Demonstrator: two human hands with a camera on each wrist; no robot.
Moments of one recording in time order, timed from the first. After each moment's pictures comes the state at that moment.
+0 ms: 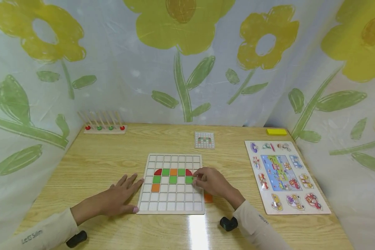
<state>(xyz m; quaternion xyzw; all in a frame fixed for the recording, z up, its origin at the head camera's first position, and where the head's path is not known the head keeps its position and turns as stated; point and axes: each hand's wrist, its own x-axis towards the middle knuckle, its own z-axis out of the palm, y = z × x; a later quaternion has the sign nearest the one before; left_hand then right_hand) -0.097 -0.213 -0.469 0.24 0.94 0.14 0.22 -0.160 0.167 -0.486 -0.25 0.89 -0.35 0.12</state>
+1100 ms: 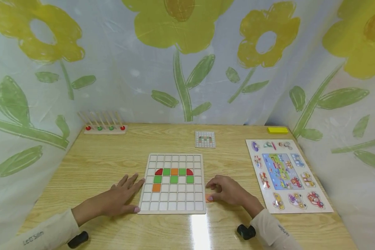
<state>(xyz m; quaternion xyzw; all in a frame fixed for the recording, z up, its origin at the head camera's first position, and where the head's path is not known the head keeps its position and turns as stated) -0.098 -0.214 -0.471 0.23 0.94 0.14 0.22 -0.142 0.221 -0.497 -0.29 0.88 -0.33 0.16</state>
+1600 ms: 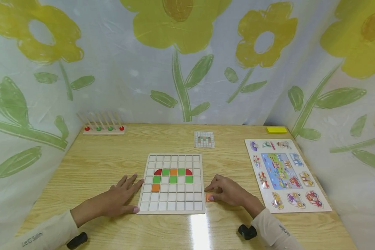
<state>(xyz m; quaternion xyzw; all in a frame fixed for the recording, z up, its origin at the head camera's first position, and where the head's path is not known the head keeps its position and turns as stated) -0.096 -0.213 -0.472 0.25 0.94 0.14 0.20 -0.141 0.226 -0.497 -0.34 0.85 -0.35 0.16</state>
